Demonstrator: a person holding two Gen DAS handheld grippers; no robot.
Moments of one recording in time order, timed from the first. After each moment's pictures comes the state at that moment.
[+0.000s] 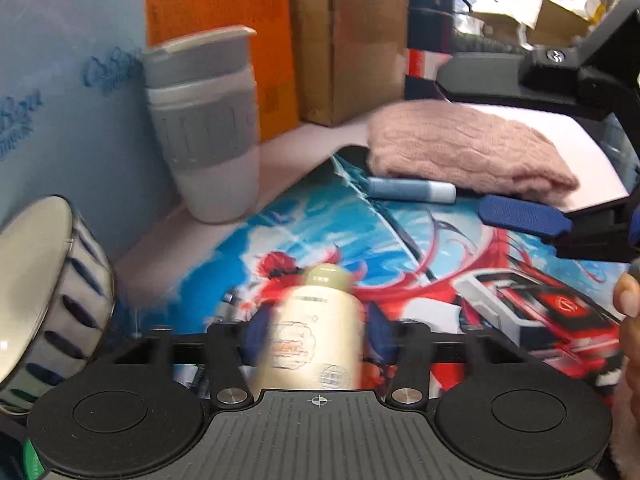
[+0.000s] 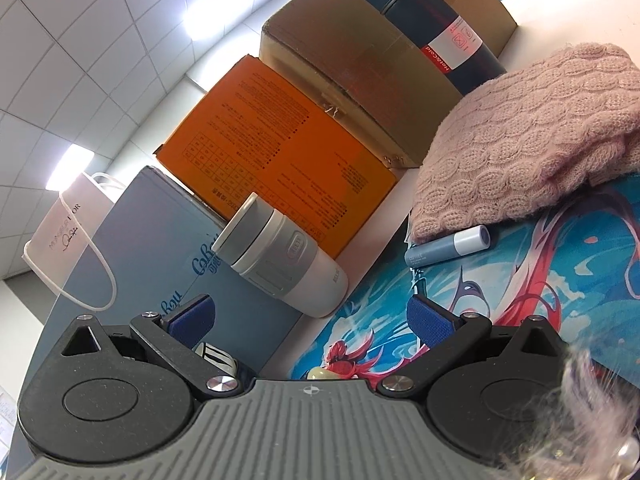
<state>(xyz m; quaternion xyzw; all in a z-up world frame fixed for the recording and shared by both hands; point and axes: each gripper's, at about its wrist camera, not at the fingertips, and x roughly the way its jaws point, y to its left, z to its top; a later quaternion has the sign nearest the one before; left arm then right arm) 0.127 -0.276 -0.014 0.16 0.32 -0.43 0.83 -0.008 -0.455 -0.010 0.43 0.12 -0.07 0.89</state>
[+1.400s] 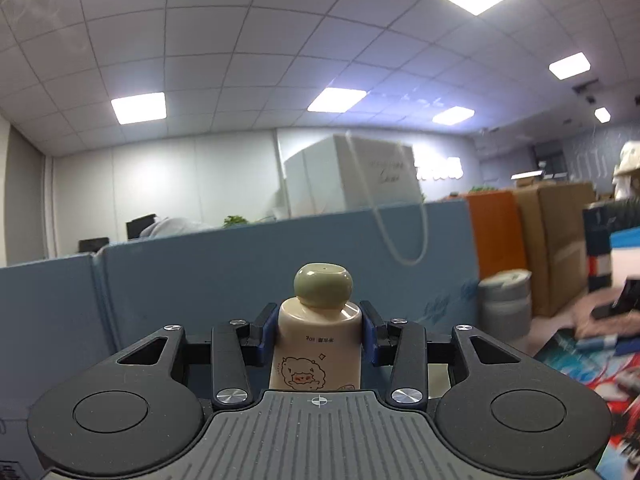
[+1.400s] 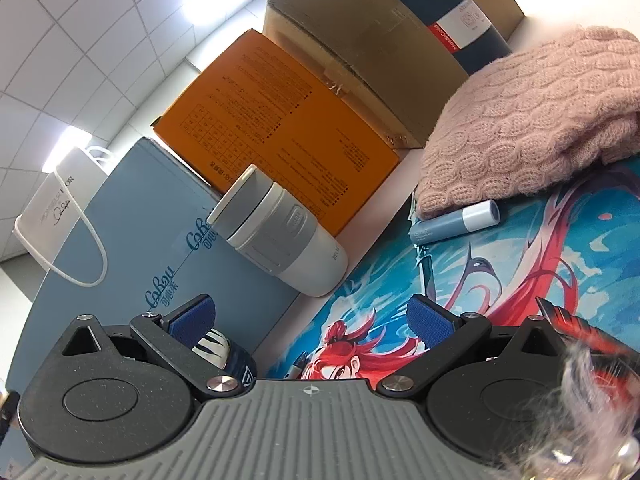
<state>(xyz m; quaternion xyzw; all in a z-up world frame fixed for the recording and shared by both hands) 0.056 -0.033 0.096 0.10 0.01 -0.17 0.98 0.003 -0.442 -0.018 0.42 0.14 -0.06 0.90</state>
